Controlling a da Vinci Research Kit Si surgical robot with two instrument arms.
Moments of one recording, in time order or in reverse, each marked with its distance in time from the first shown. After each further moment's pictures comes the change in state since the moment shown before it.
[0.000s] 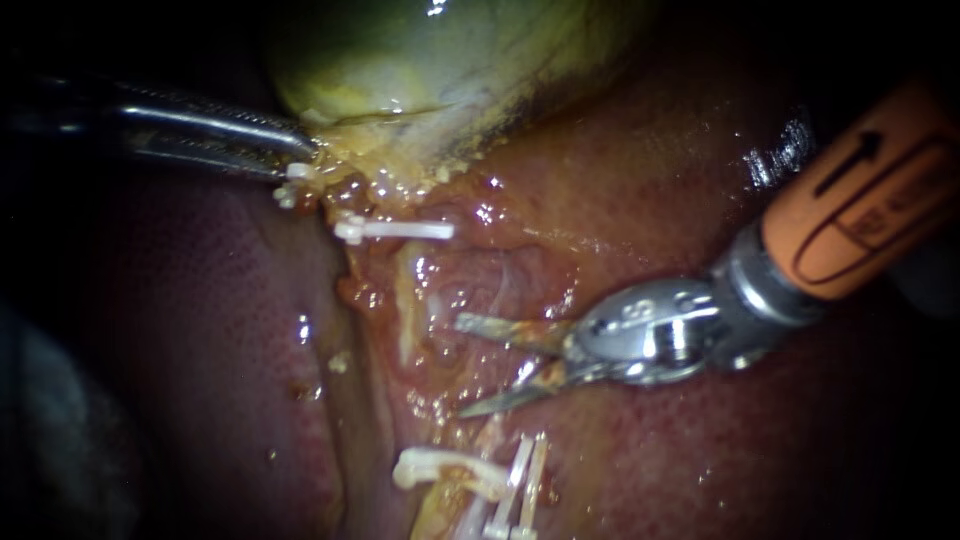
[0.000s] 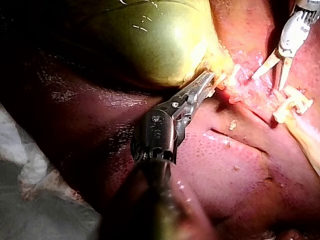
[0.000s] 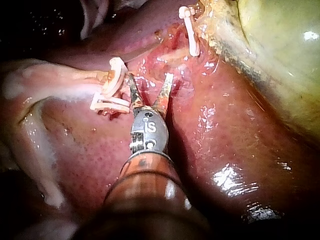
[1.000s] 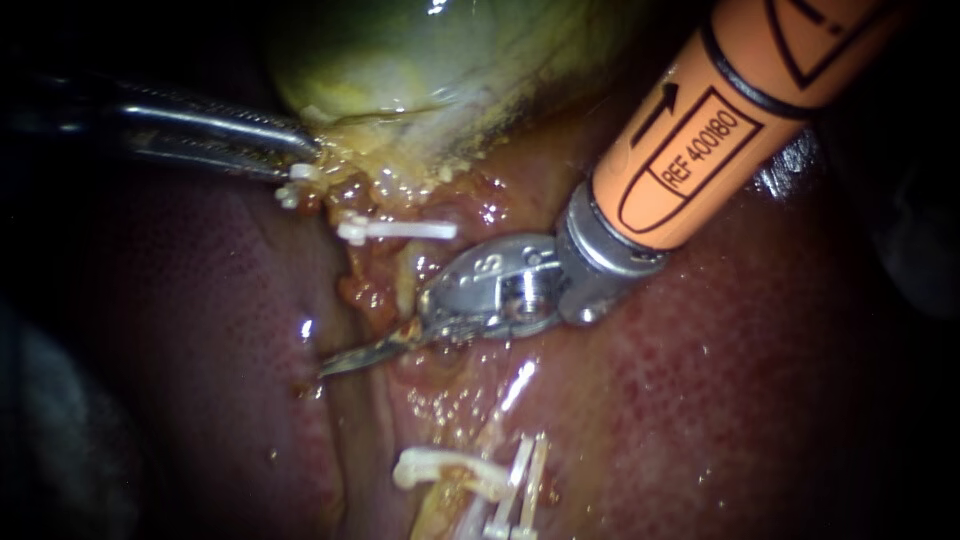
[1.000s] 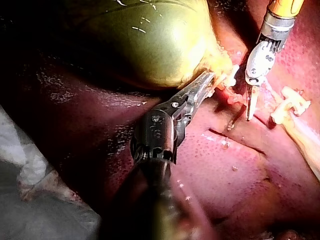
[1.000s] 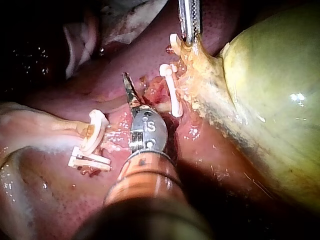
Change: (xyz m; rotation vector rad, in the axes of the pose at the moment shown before) right arm 0.003 0.000 0.012 0.633 -0.037 0.008; left arm 0.000 0.001 0.000 0.001 0.001 -0.003
